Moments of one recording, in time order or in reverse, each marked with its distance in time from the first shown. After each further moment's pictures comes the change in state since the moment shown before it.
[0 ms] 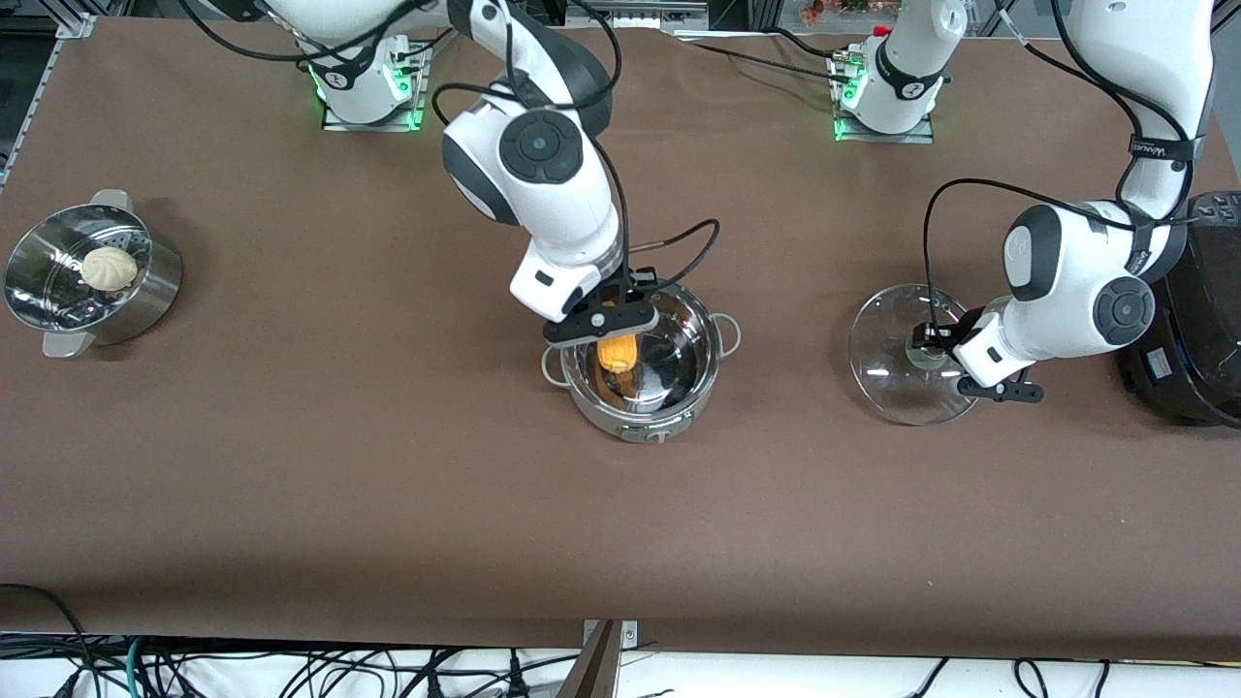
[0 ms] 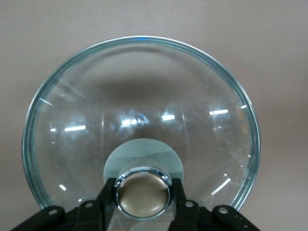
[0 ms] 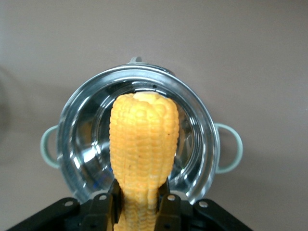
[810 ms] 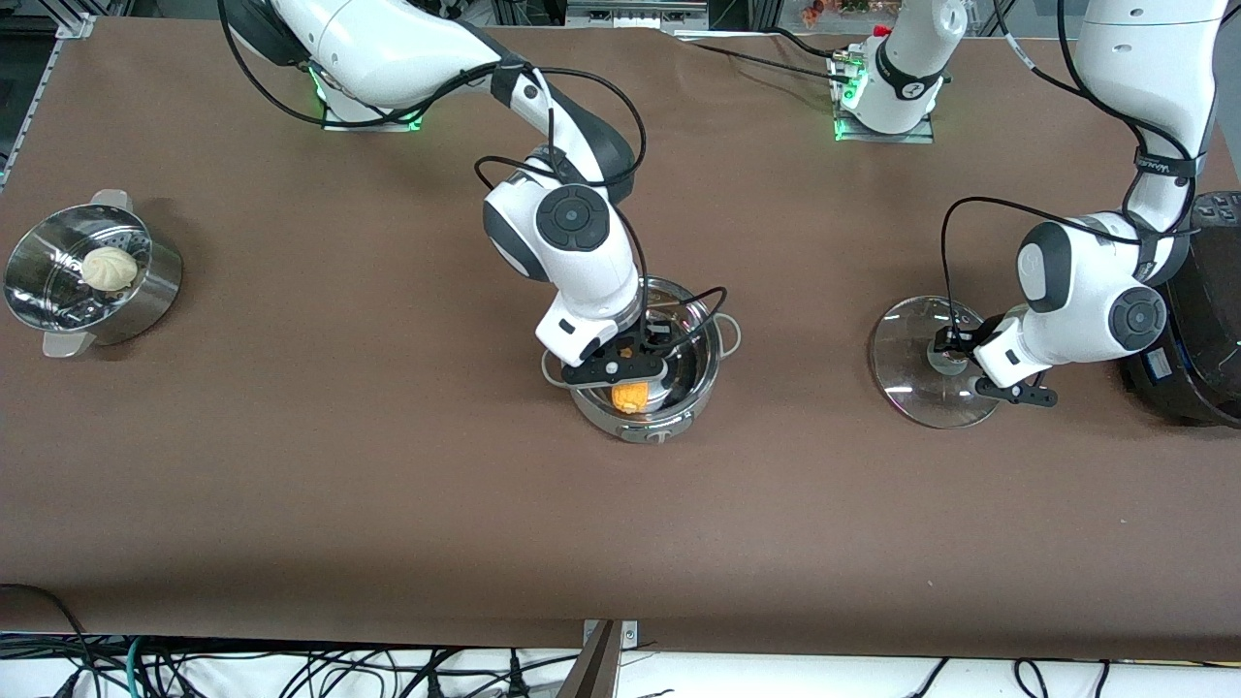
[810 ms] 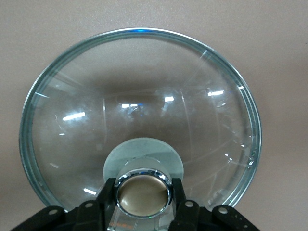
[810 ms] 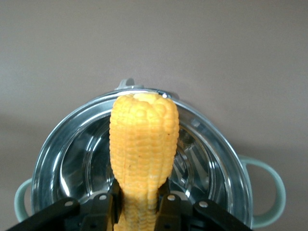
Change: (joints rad) left arm 0.022 0.060 0.048 -0.014 0.000 0.066 0.126; right arm 0.065 0.155 -0.085 0.102 -0.001 0.114 0.089
